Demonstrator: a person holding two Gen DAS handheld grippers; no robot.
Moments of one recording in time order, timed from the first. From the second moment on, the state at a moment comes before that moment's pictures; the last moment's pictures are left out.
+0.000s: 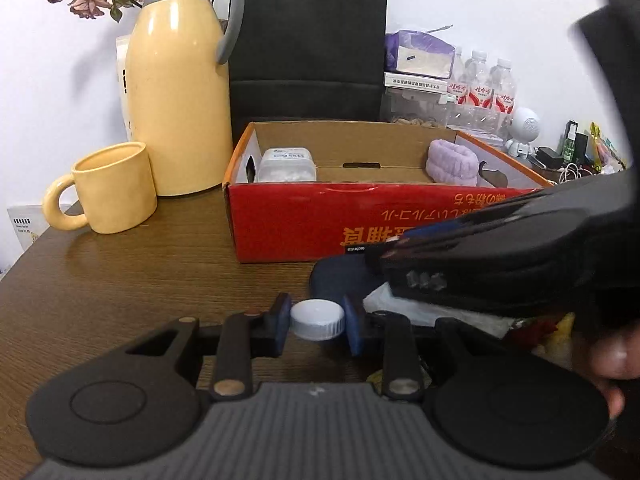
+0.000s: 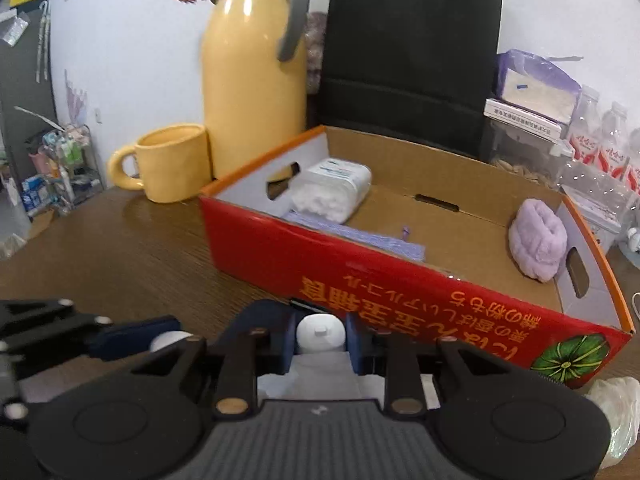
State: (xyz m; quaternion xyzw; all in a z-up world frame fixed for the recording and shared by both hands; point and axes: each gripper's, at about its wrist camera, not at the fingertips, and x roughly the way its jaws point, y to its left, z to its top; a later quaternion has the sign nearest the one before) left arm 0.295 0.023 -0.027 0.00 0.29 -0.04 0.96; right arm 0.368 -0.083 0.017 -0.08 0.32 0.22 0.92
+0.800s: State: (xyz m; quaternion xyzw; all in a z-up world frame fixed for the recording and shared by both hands) left arm 0.089 -0.011 0.009 0.01 0.32 -0.07 0.94; right arm 0.071 -0.190 0.043 -0.01 0.27 0.16 0.95
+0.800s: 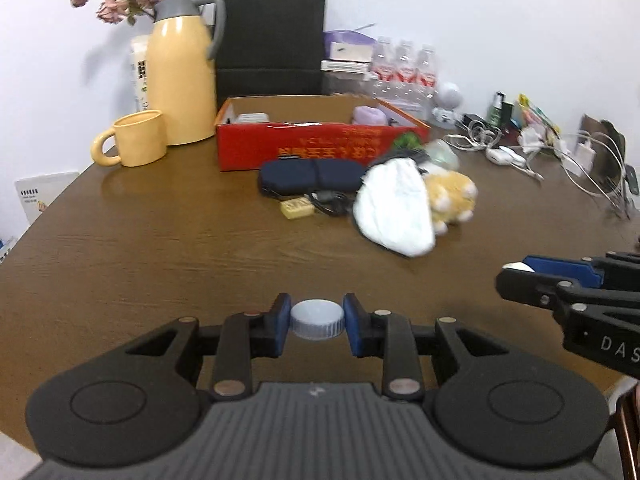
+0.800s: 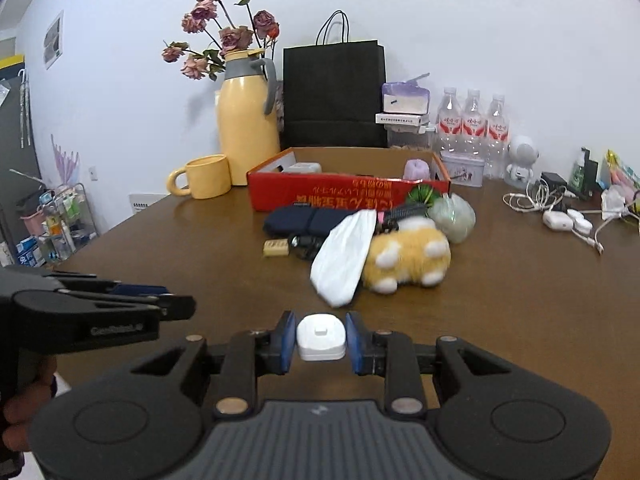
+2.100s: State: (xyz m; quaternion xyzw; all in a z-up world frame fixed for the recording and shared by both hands) left arm 0.618 -0.024 0.011 0.05 0.44 -0.04 0.89; right arm 0.619 -0.133 0.029 -0.11 0.41 0.10 0.90
